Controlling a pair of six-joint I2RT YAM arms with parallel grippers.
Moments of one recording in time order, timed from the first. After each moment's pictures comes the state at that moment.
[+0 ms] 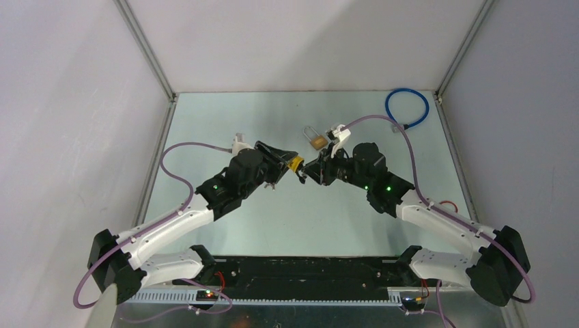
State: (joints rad) left arm -0.80 1.08 0.83 -0.13 -0.28 -1.46; right arm 0.76 1.13 0.82 0.11 -0.25 0.31
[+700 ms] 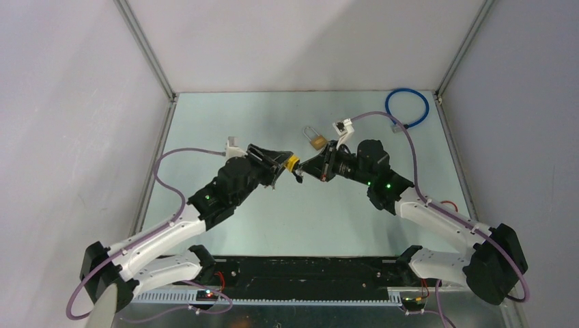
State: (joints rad) left arm -0.80 0.99 0.75 -0.03 -0.28 -1.45; right arm 0.70 1.16 0.82 0.21 -0.38 0.62
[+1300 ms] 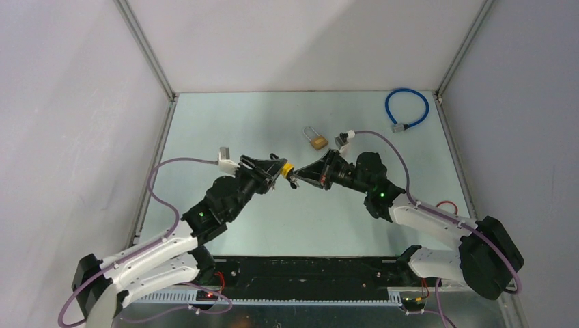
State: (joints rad) left arm -0.86 0.82 0.54 0.18 -0.34 -1.36; right arm 0.70 1.20 0.65 0.52 -0.44 1.32
